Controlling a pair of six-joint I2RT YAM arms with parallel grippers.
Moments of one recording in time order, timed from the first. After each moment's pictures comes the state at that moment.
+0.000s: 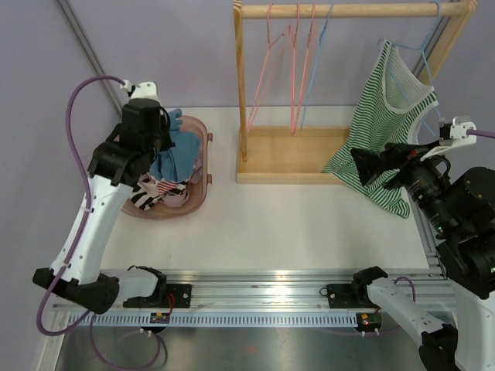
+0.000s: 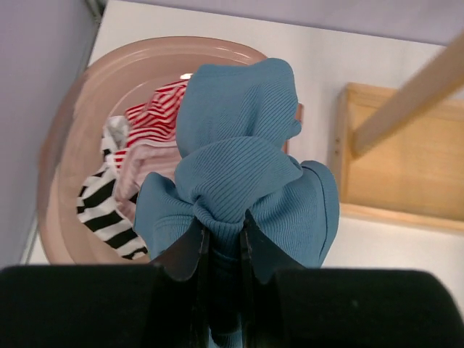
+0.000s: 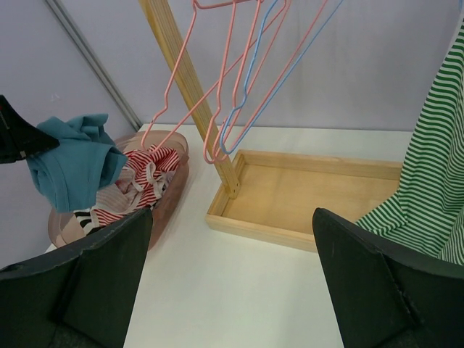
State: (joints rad) left arm -0.42 1.23 1.62 -0.91 -0.45 -0.30; right arm 0.33 0.78 1.59 -0.78 -0.04 0.27
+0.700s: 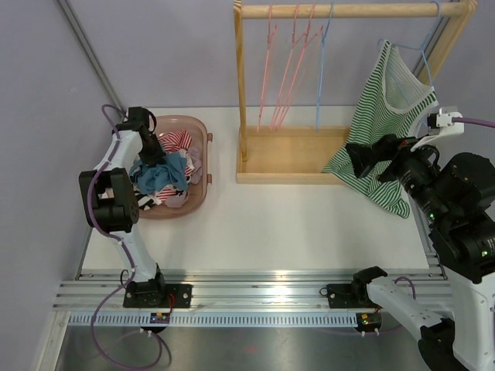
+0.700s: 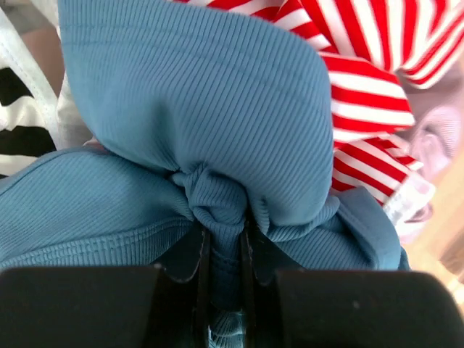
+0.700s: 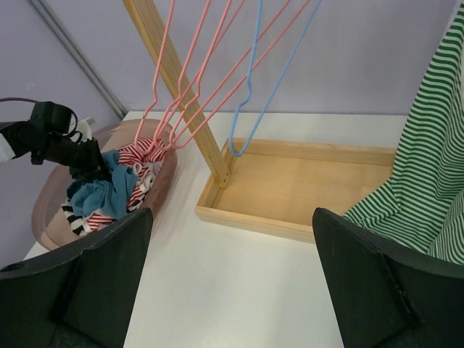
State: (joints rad) left arm 0.09 1.91 1.56 -0.79 0.00 -0.34; right arm 0.33 0.84 1.60 -0.79 -0.03 0.27
